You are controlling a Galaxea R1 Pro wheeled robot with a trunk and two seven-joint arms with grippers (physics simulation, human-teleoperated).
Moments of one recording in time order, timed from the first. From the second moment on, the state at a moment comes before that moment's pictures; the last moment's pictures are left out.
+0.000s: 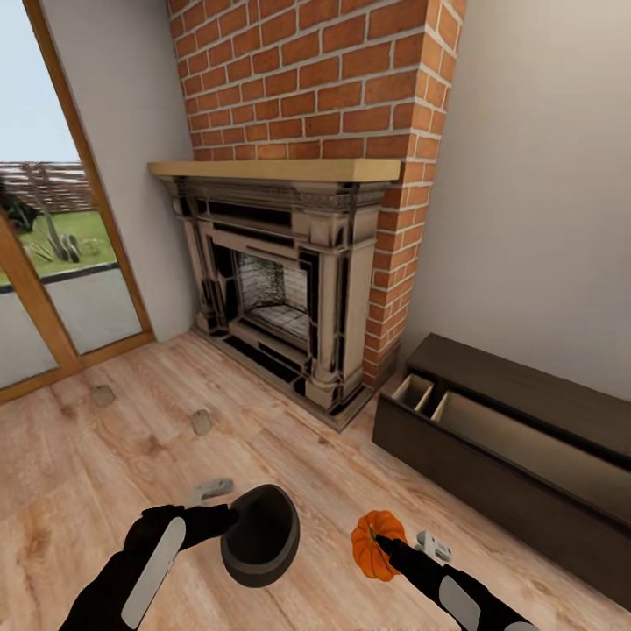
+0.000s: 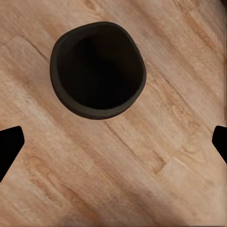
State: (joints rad) left arm -0.31 0.08 -0.13 -1.24 0.50 0.84 0.24; right arm -0.53 -0.05 0.32 -0.24 -0.89 0.08 0.25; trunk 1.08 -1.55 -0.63
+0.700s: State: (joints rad) left arm -0.31 0.08 -0.13 -1.24 0.50 0.84 0.24; right arm -0.53 -0.05 0.33 -0.24 -0.89 0.08 0.25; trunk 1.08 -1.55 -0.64
